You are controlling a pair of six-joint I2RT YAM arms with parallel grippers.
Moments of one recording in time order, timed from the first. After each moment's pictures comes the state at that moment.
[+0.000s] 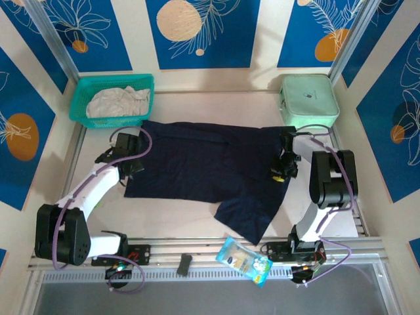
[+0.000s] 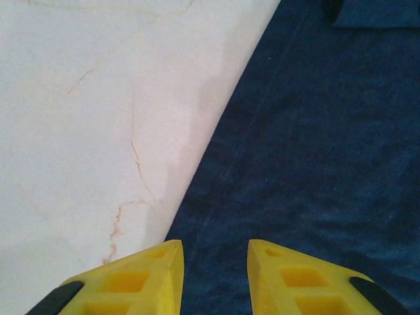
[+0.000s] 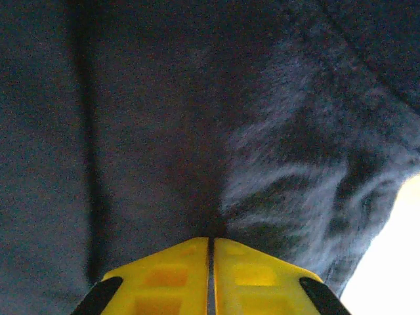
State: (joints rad) left arm -0.18 1.28 0.83 -0.61 -0.30 -0.49; right arm 0.01 1.77 1.06 -0.92 -0.10 0.39
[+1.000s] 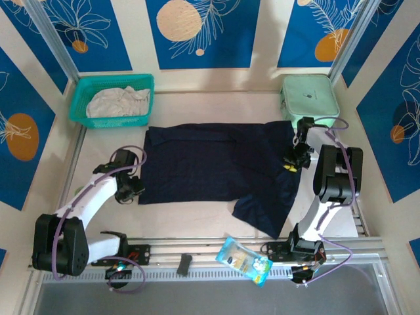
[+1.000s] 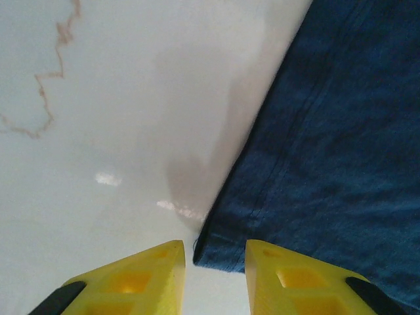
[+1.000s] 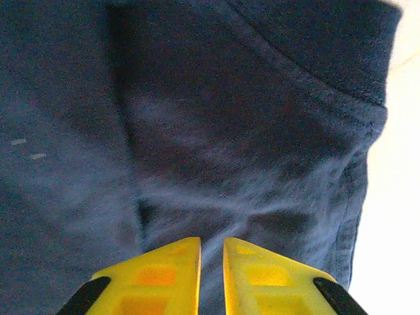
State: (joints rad) left arm -0.17 1.20 0.68 -0.85 -0.02 -0.65; right arm -0.11 1.75 1.20 -0.92 -0.09 0.31
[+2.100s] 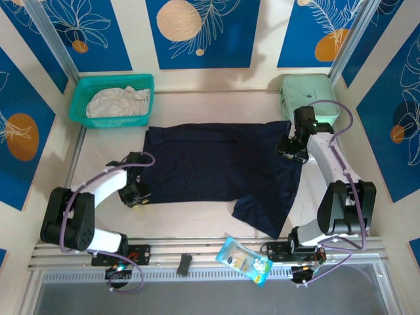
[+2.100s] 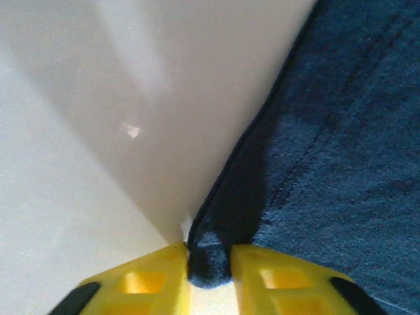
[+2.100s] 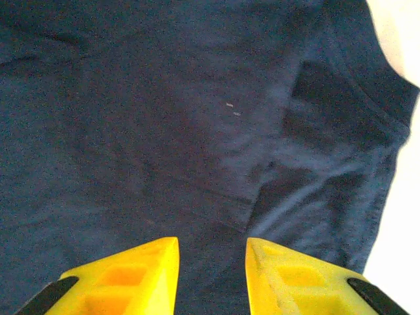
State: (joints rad) left arm -0.23 1.45 0.72 -0.85 0.00 -0.69; right arm 0.04 1.42 1.19 -0.94 -0.13 0.24
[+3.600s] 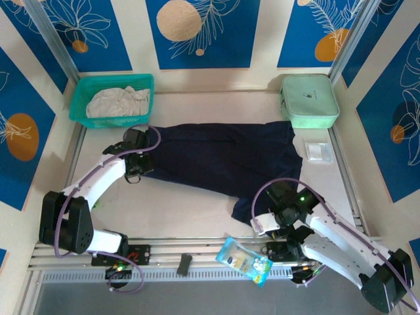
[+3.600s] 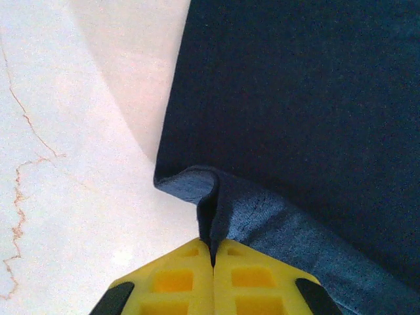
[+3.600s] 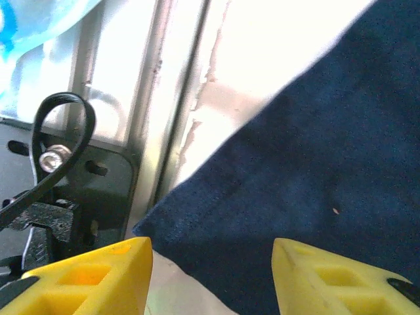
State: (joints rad) left arm -0.26 1.38 0.93 -0.74 -0.11 -0.49; right arm 0.63 0.80 0.53 -1.22 -0.14 -1.25
